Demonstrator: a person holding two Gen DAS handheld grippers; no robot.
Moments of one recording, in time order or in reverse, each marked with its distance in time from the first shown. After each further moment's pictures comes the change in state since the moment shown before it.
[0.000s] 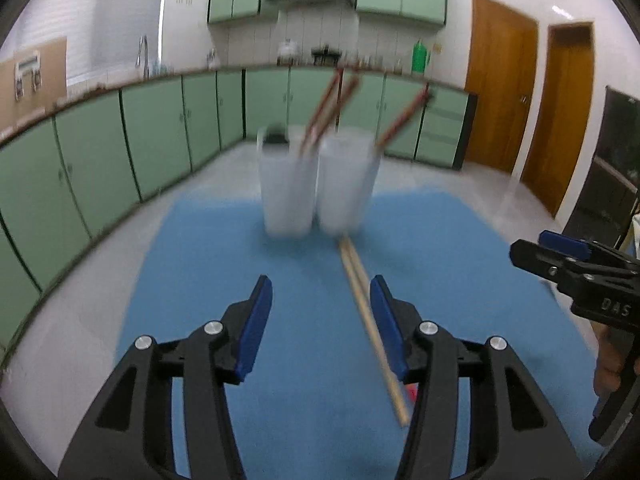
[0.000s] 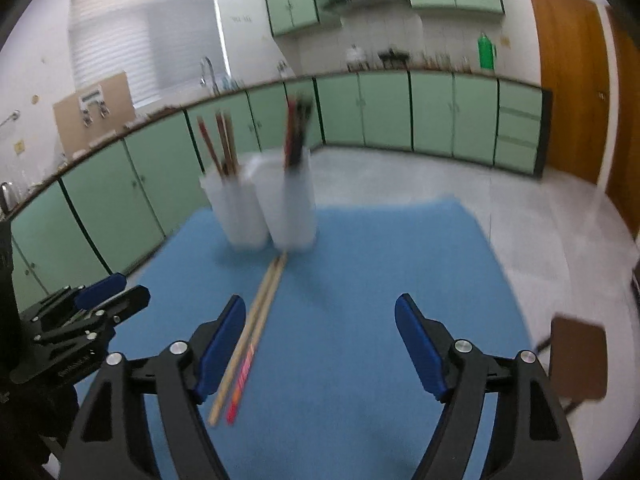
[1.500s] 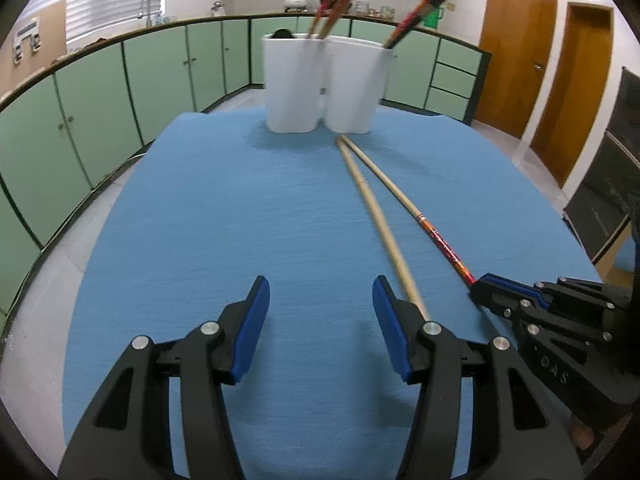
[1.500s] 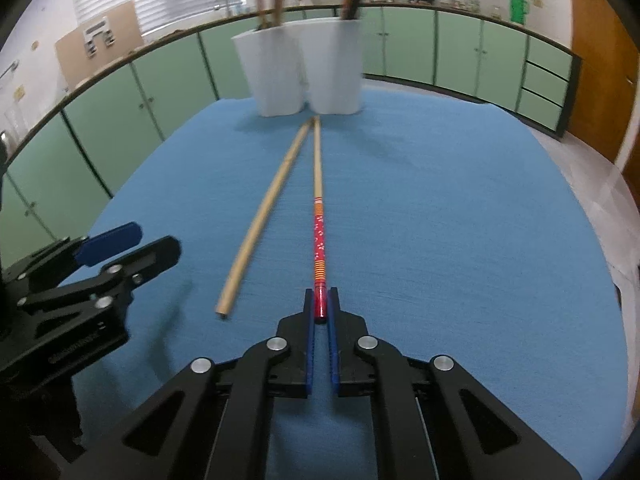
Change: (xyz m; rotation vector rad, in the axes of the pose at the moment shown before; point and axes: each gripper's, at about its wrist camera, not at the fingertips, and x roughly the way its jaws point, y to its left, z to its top) left arm 0.014 -0.009 -0.059 -0.023 0.150 0.006; right arm 0.038 0.036 -0.081 -0.053 0.228 0.009
